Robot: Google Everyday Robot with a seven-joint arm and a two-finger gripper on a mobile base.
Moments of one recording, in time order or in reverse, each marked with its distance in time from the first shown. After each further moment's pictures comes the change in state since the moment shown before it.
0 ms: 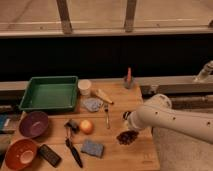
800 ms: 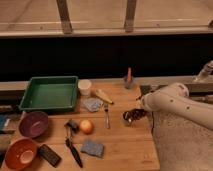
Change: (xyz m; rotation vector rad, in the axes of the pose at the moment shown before) arm -0.101 -0.073 -0.005 0.000 -0.228 0.037
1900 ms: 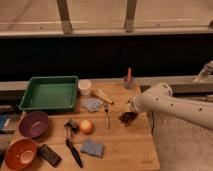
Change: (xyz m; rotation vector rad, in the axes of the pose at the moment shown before) arm 0.024 0.044 0.038 -0.047 0.104 -0.055
